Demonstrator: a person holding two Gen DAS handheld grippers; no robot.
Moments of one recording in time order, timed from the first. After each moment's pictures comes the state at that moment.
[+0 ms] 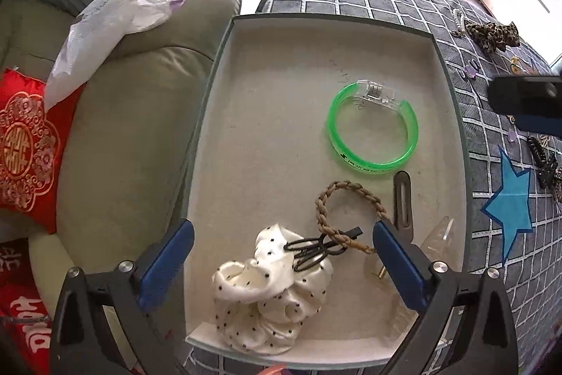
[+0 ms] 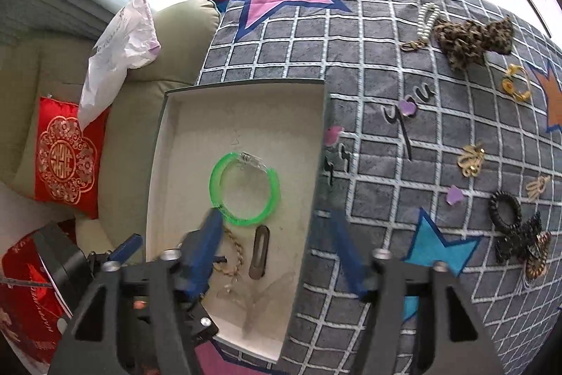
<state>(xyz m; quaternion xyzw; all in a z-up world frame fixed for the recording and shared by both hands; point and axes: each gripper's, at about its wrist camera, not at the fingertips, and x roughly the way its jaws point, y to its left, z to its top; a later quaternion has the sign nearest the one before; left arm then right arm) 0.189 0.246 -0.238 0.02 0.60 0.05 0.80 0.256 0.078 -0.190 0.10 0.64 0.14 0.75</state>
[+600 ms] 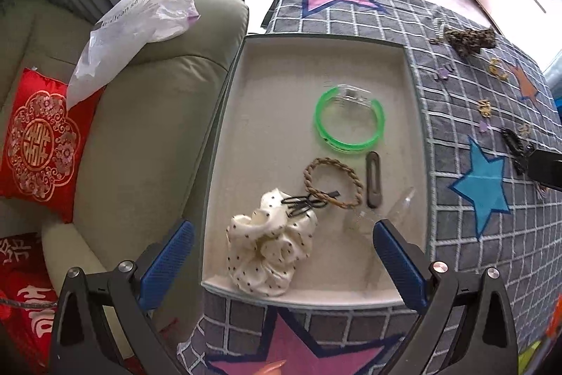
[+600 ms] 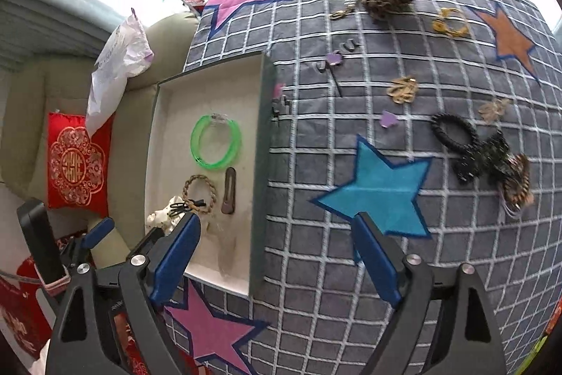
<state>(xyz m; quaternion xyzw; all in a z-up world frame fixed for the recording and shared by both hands) 0.144 0.234 -0.184 0.02 0.59 0.05 0.81 0.184 0.003 -0.165 0.15 0.63 0.11 0.75</state>
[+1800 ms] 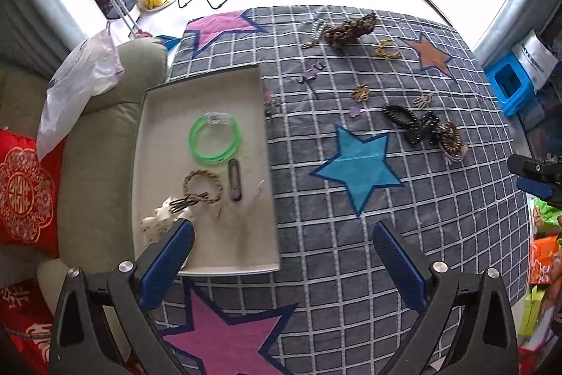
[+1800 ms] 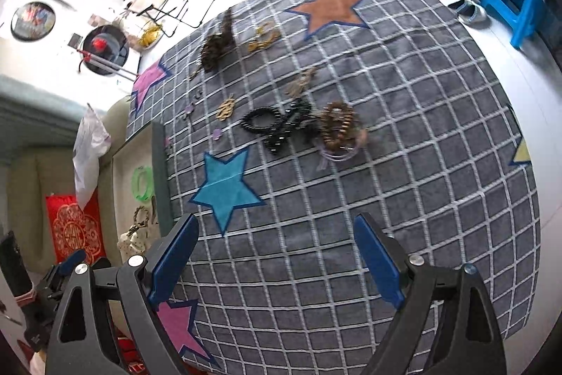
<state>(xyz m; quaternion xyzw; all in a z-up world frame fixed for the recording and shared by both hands) 0.114 0.101 -0.118 0.06 0.58 -0.06 0.81 0.089 -0.199 -0.146 0.27 0.58 -0.01 0.77</state>
